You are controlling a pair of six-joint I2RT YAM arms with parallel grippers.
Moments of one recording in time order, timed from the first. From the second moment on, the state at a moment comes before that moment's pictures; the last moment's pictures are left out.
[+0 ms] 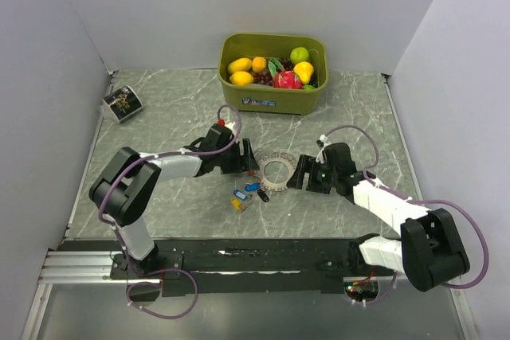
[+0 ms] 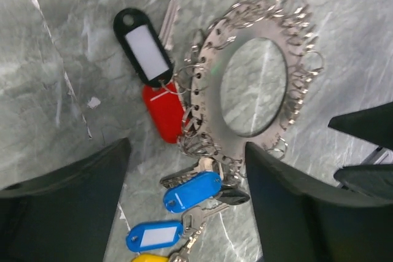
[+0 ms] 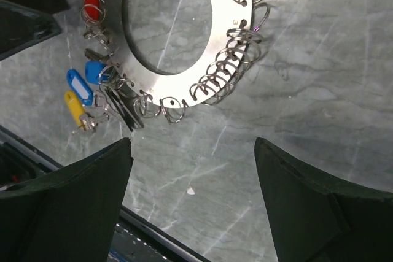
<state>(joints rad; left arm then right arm) -0.60 1.73 0.90 0.07 0.26 -0.66 0.33 1.18 0.52 -0.18 -0.32 0.52</state>
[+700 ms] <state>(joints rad) -0.69 1.82 0.92 0.15 0.23 -0.74 0.32 1.46 0.57 0.06 -0.46 0.65</state>
